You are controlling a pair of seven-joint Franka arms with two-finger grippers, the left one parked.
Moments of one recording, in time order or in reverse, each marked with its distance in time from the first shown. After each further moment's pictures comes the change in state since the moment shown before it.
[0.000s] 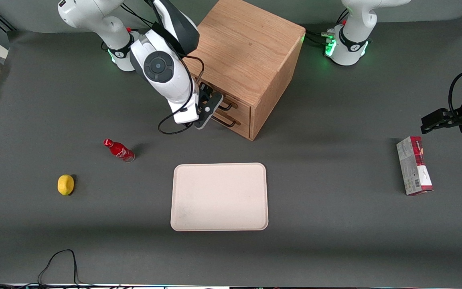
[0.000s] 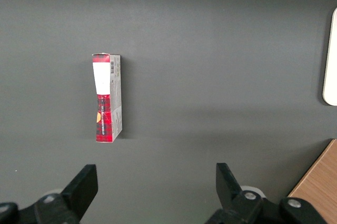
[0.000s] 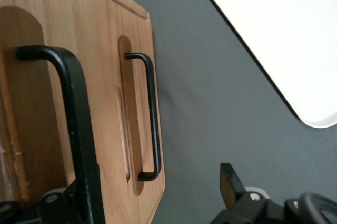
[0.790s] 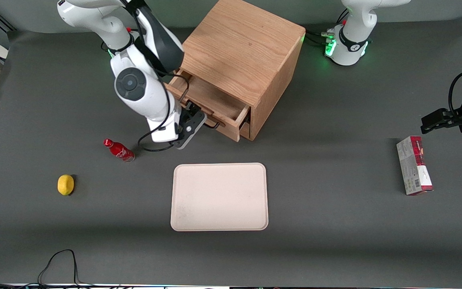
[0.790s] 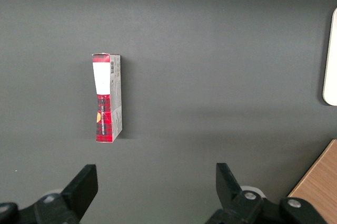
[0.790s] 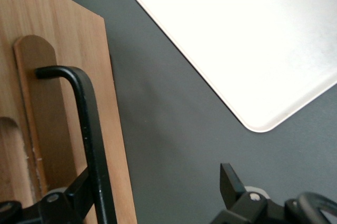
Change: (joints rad) arm -0.085 0.044 -0.035 0.082 -0.002 0.004 -0.049
